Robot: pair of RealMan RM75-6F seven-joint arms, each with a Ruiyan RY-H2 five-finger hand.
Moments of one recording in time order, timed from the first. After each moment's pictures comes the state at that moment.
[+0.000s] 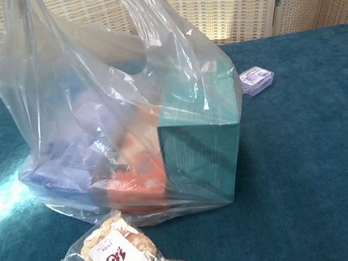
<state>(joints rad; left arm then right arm) -0.66 -1.21 -0.29 -1.63 1.58 1.37 -0.48 0.08 -1.00 0.00 -1.68 -1.67 1.47 0.13</state>
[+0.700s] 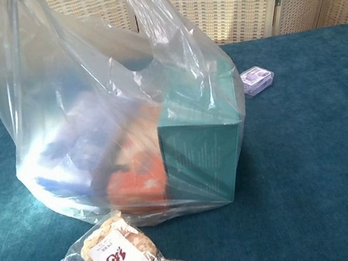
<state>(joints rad) -0.66 -1.21 -0.30 -1.65 1.57 1.39 -0.51 0.19 -0.98 -0.01 -1.71 -1.75 1.40 0.20</state>
